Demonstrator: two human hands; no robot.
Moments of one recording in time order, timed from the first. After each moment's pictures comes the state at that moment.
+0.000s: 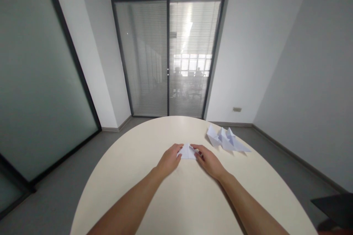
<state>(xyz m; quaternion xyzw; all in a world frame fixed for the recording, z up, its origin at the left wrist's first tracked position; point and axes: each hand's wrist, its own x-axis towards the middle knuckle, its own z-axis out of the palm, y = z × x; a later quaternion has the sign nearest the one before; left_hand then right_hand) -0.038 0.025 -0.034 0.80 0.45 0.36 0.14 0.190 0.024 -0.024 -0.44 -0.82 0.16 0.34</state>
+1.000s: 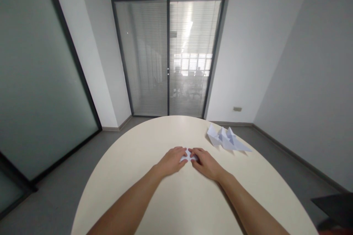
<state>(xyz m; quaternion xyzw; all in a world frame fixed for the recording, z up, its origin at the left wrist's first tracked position) -0.038 0.015 -0.020 0.89 0.37 0.25 0.08 0.182 0.013 -0.017 -0.39 -0.87 0.13 0.28</state>
